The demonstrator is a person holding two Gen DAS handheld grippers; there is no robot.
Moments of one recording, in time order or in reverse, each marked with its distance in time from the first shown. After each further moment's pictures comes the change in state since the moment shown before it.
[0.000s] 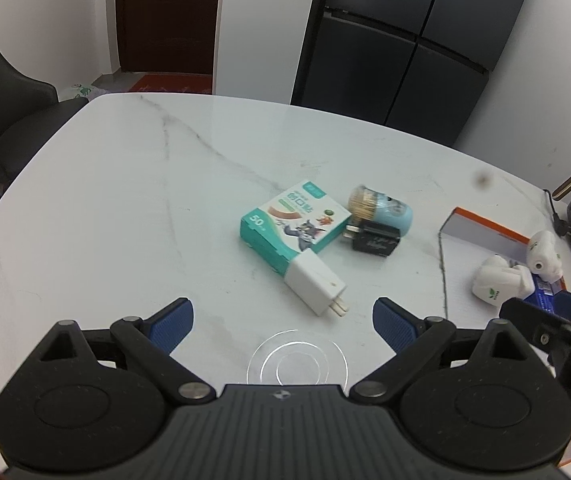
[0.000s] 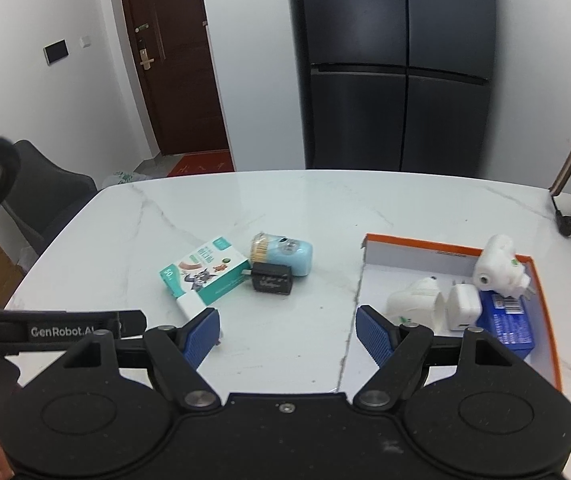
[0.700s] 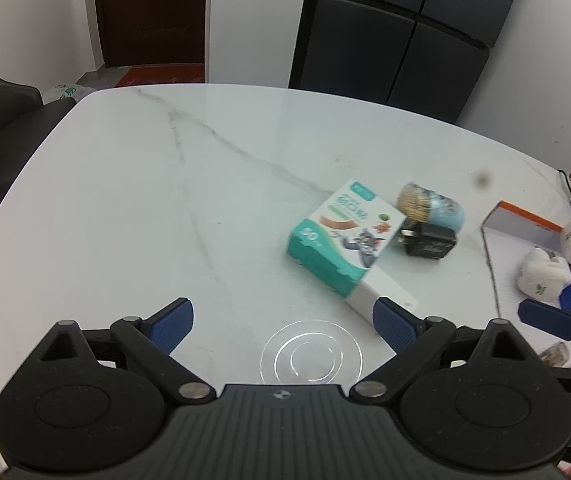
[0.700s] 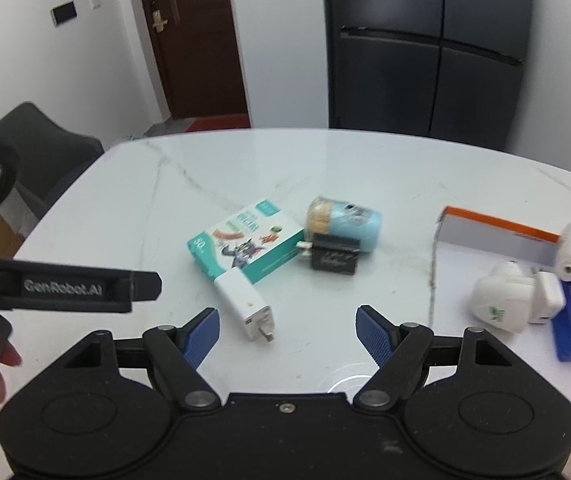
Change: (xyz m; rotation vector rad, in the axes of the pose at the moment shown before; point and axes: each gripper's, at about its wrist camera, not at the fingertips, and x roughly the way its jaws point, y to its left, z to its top) left arm 0.039 0.053 0.027 0.067 0.055 -0.015; right arm 0.077 0.060 -0.005 -0.045 0.104 0.023
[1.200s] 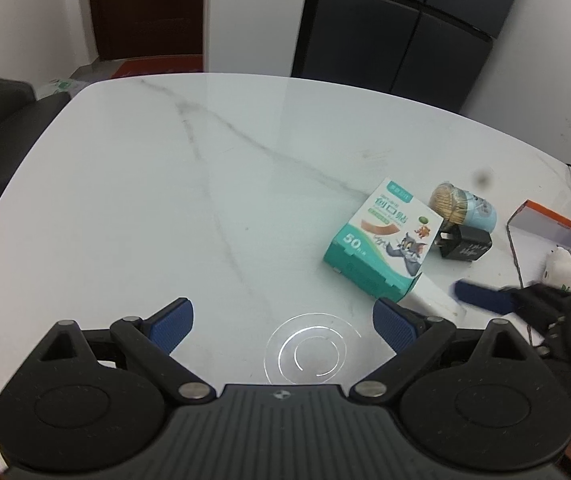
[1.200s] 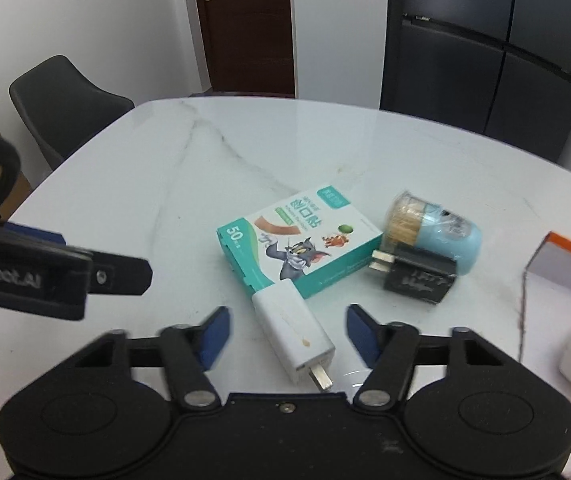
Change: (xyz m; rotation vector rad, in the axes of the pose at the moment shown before) left arm 0.025 0.026 0.017 0.031 0.030 -0.025; right arm 0.083 0.029 0.011 -0.129 0.053 0.078
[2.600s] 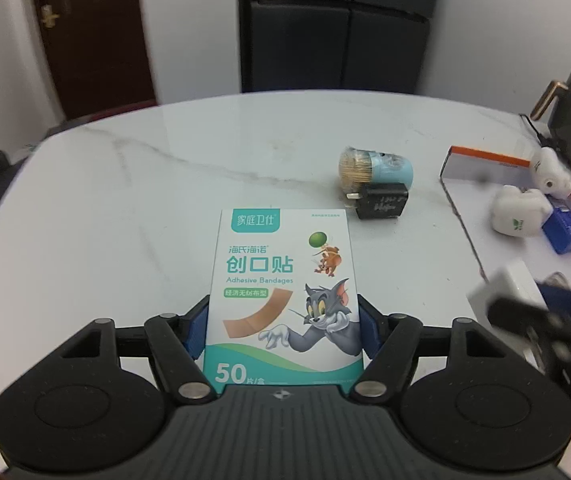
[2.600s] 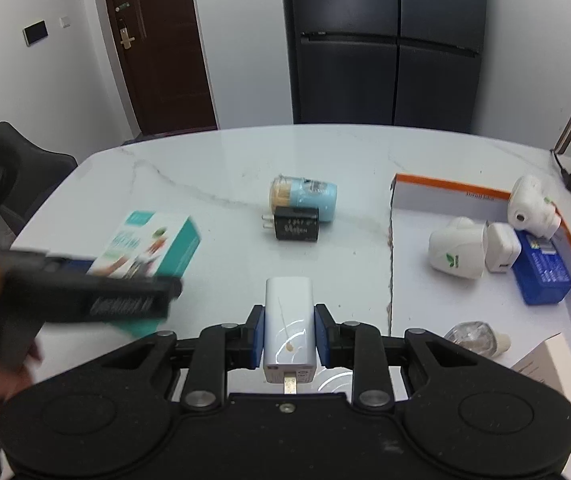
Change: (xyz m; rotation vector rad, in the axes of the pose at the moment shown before) left arm -0.039 -0.067 -0.060 0.169 -0.099 0.011; right arm -0.128 -0.030 -0.048 0.204 -0.084 -0.159
